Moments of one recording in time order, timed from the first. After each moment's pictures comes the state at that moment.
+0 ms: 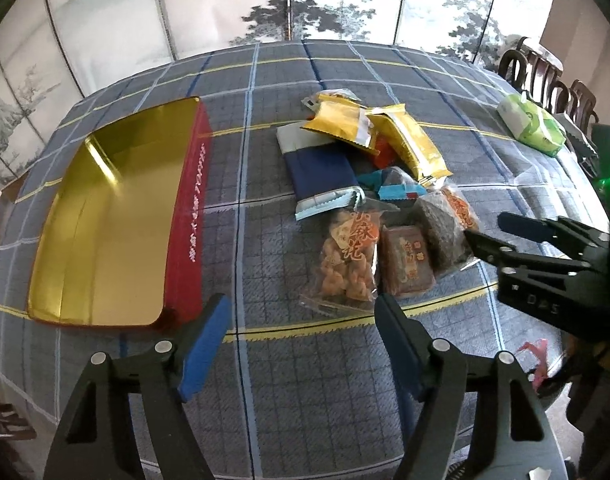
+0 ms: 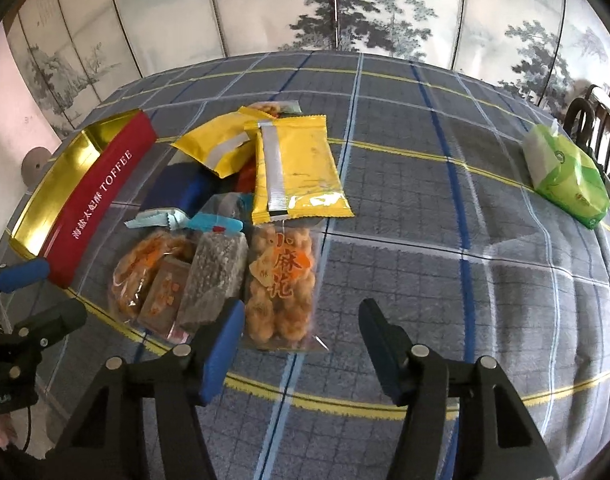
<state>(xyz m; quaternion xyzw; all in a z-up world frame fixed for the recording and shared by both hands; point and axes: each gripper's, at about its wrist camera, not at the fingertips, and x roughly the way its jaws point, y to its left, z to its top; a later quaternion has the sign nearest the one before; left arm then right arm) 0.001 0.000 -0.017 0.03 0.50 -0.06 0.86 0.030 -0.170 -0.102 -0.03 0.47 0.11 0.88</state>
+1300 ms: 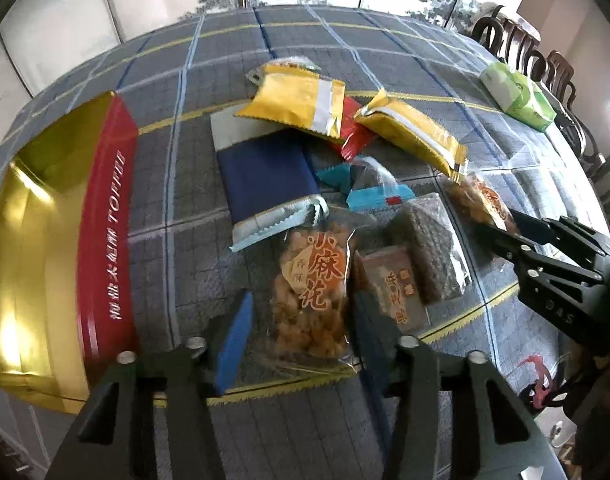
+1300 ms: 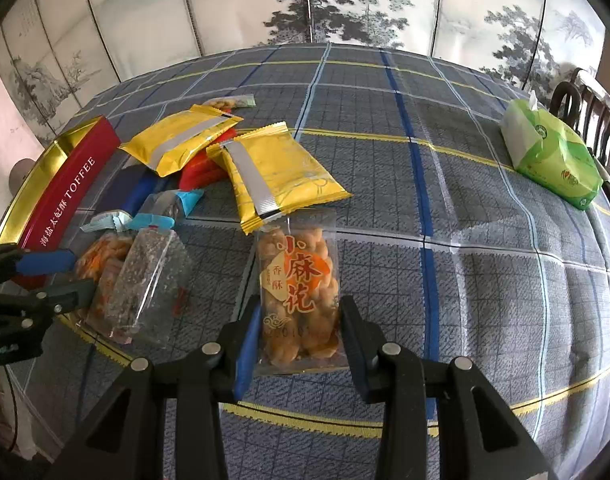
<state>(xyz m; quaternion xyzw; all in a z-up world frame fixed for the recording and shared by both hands) 0.053 -0.022 -0.049 0.04 0.56 -0.13 0.82 0.040 -0.203 -0.115 -0.02 0.47 0.08 0.88</state>
